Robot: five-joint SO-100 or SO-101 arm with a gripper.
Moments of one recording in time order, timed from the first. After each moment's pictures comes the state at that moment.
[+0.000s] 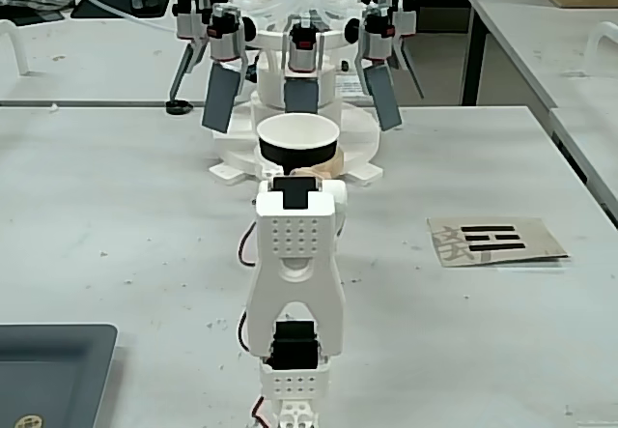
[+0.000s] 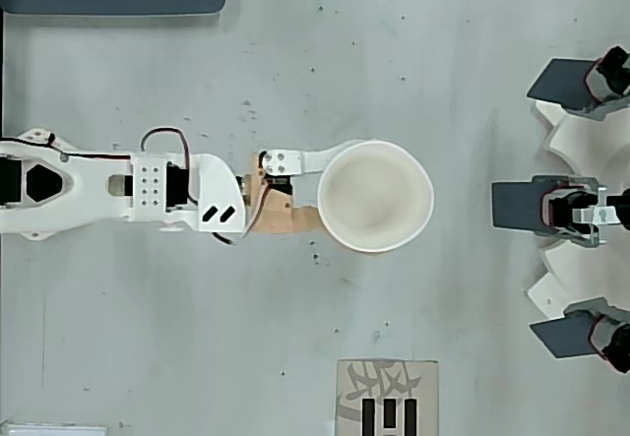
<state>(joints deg) -3.4 96.2 139.5 -49.1 -86.7</state>
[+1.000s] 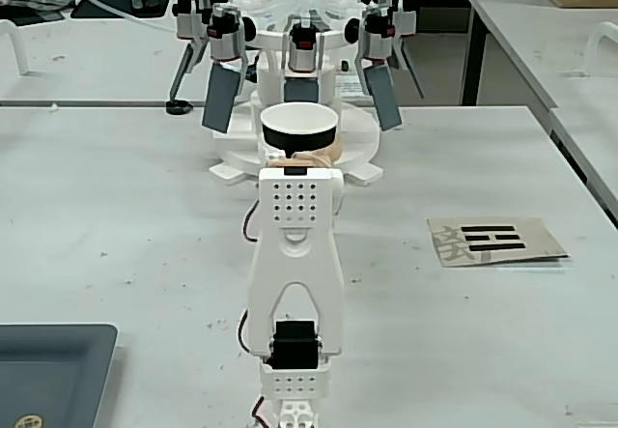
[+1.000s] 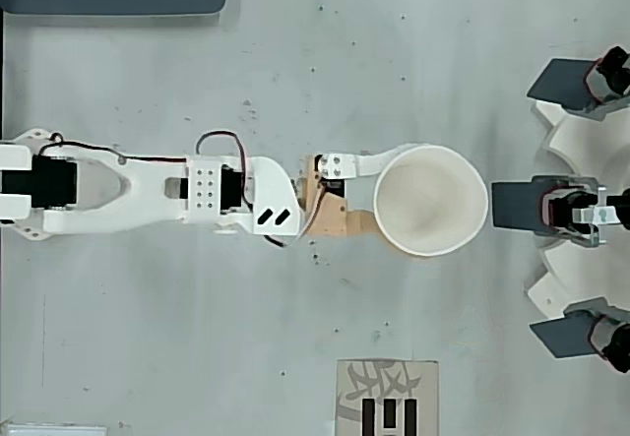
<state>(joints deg) -3.0 78.1 116.8 -43.9 -86.7</state>
